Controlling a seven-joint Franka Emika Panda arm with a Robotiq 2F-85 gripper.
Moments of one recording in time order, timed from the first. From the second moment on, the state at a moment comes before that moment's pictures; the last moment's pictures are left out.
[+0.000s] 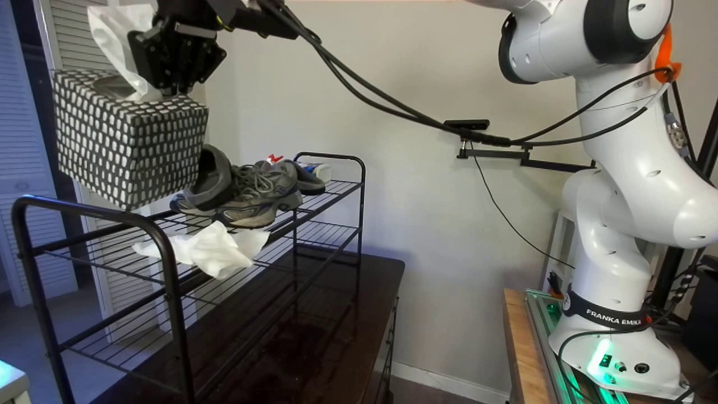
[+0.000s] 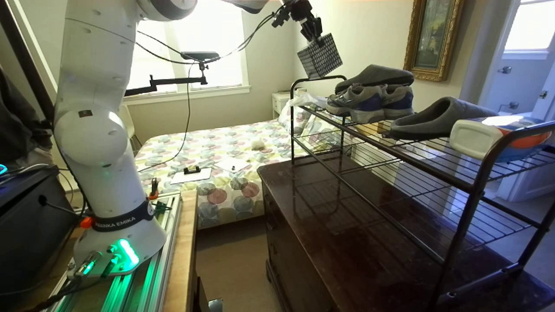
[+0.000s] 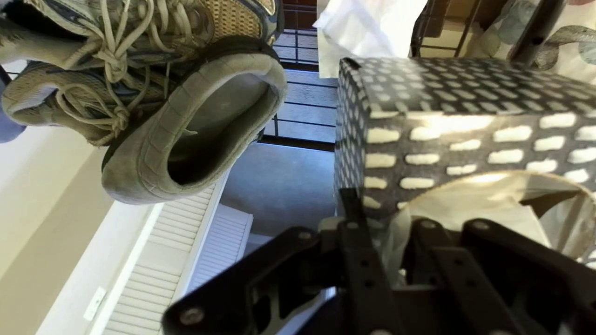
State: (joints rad) arm 0.48 0.42 0.18 -1.15 -0.56 1.95 0.65
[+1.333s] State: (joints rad) arm 0.55 0.74 0.04 -0.70 -0.44 1.71 0.63
